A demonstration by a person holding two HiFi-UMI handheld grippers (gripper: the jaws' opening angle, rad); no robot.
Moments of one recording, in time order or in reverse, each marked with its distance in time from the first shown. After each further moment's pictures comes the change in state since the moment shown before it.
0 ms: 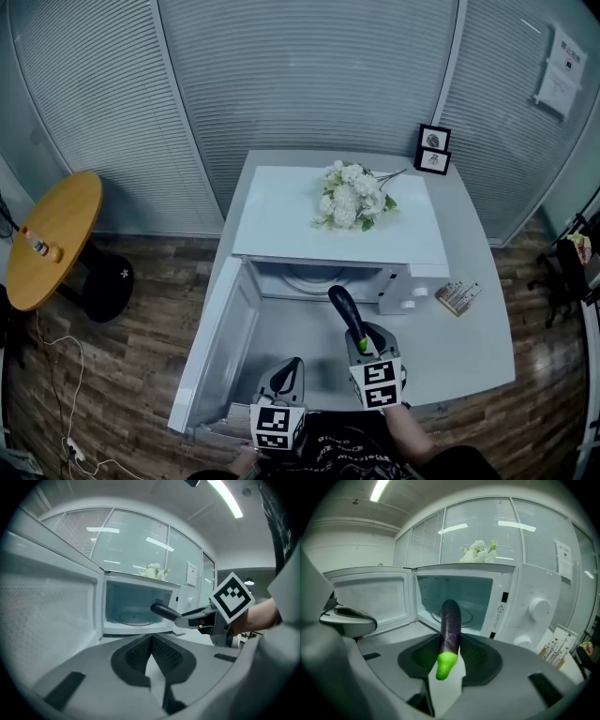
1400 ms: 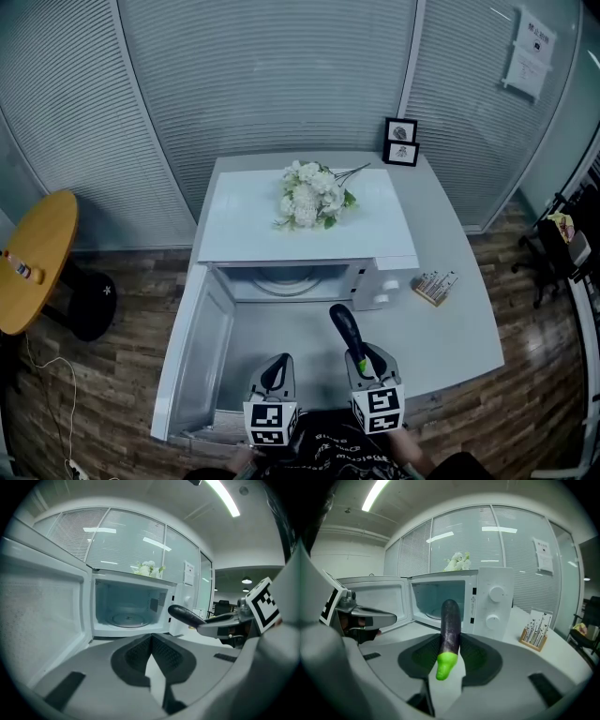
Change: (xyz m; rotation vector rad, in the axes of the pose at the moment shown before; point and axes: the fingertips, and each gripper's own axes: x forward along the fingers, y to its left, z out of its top) left arm 0.023 -0.018 0.003 0.028 -0.007 -0.011; right arm -0.064 -0.021 -0.042 0.123 -0.079 -0.086
